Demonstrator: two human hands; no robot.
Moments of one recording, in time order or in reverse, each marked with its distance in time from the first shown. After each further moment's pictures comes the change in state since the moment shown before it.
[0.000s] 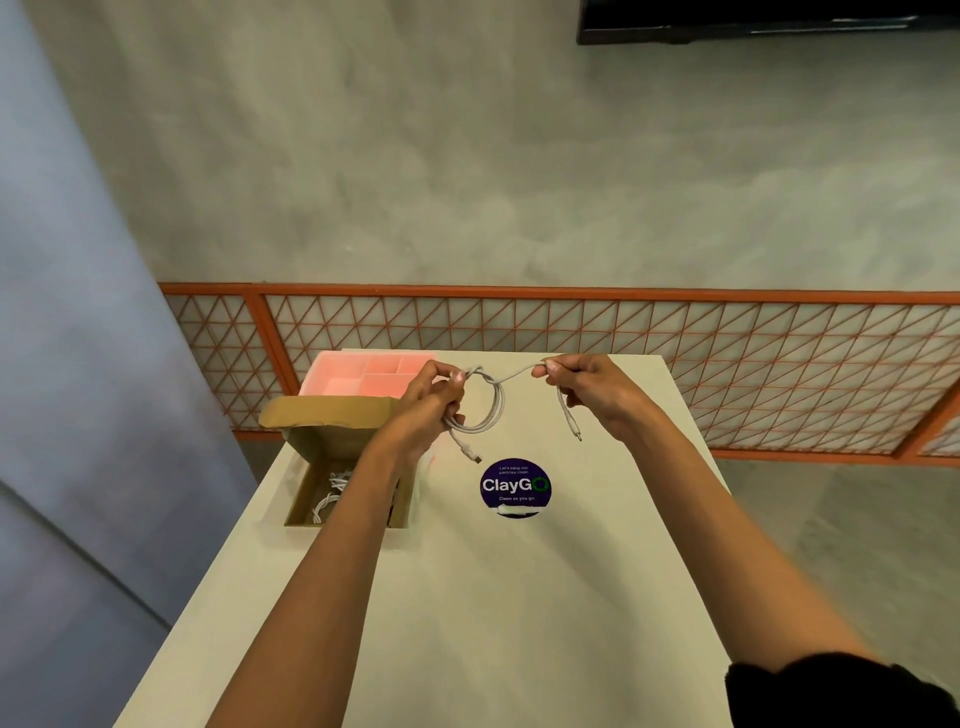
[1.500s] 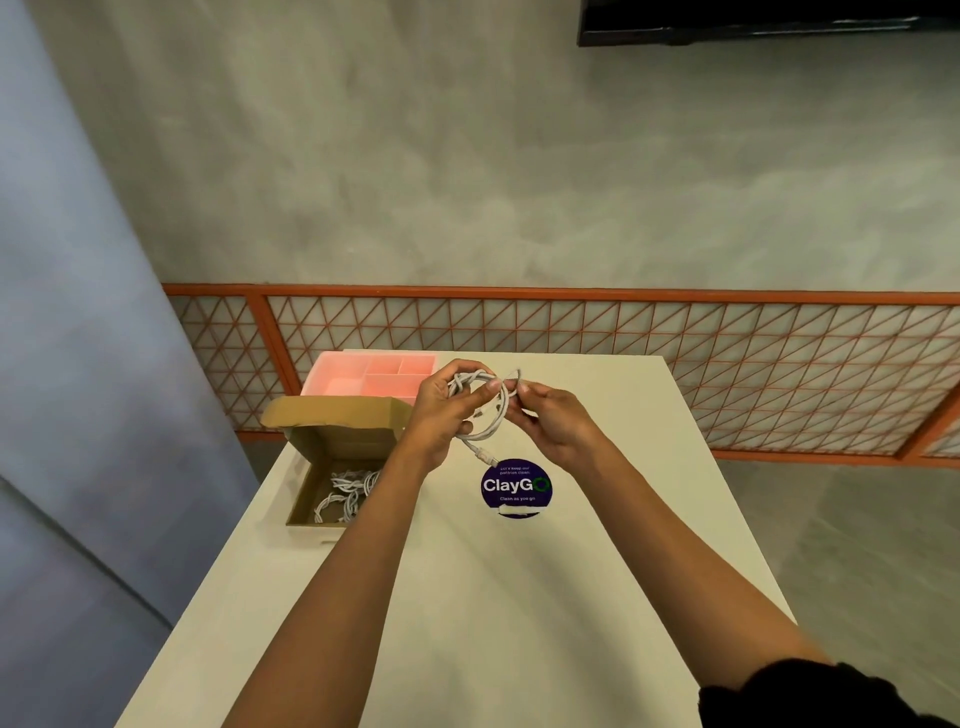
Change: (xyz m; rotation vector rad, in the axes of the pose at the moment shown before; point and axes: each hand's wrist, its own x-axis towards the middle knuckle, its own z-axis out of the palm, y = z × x) left_hand -0.005 -0.002 0.024 -0.020 0.039 0.156; right_hand 0.001 0.018 0.056 0.730 -0.003 0.146
